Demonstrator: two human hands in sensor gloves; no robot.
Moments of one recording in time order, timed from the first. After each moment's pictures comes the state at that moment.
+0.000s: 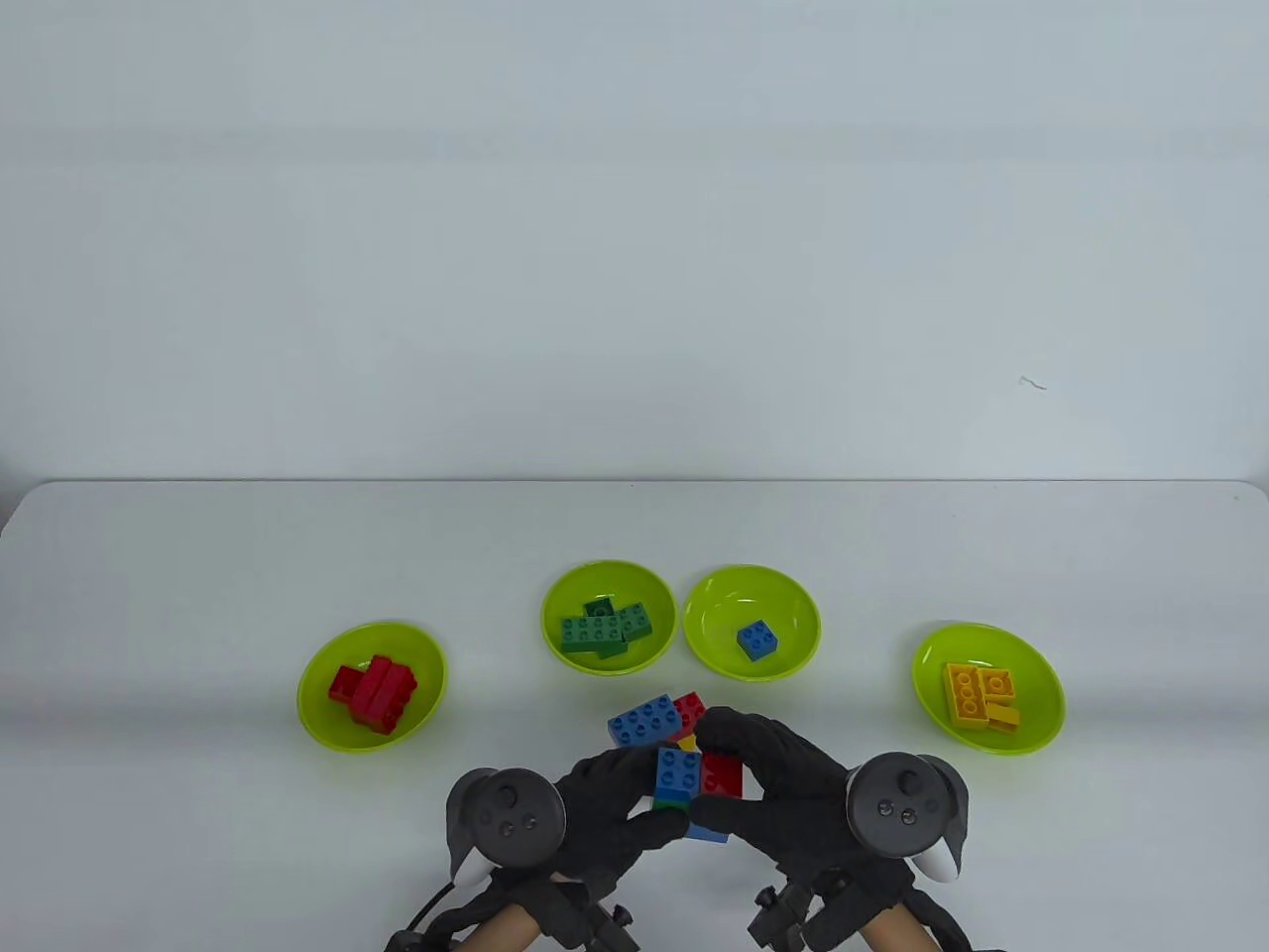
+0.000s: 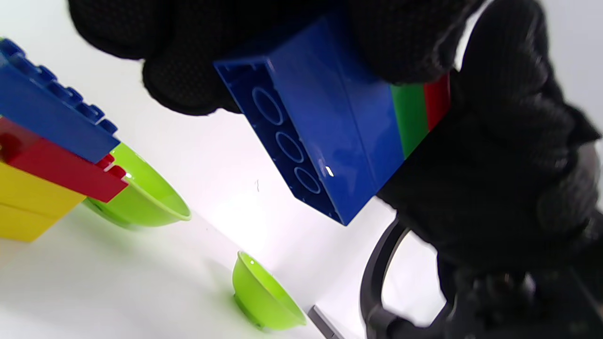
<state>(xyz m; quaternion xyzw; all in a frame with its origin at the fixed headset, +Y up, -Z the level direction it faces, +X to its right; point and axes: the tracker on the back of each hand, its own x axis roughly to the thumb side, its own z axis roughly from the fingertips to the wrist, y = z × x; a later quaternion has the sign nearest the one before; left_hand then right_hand) -0.098 -0.705 -0.313 0.06 -0.34 0.44 0.83 0.129 -0.660 -0.305 0.28 -0.09 0.85 0.44</state>
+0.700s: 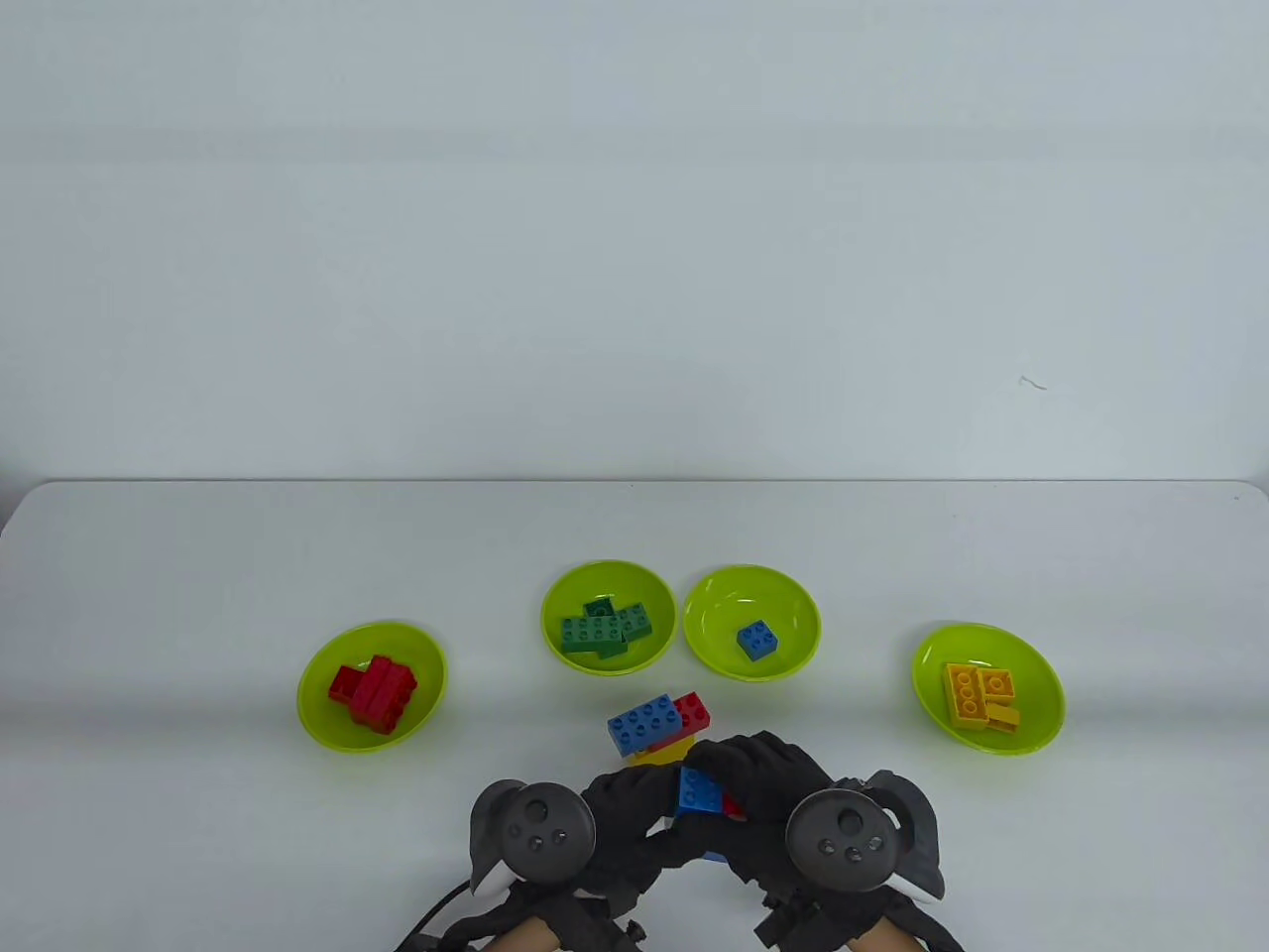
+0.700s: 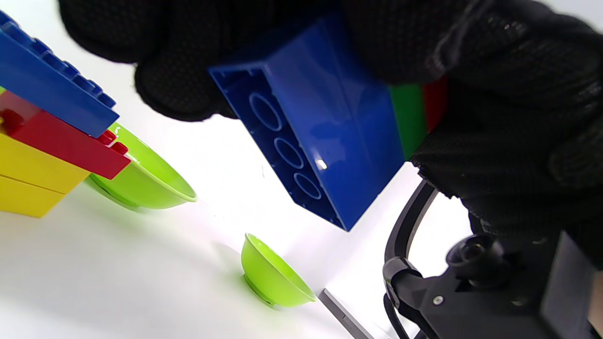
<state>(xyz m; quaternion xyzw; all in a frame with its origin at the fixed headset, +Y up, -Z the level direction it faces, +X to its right) -0.086 -0.707 -0.306 0.05 -0.34 0.42 0.84 0.111 -0.654 -0.288 0.29 -0.13 0.90 0.29</state>
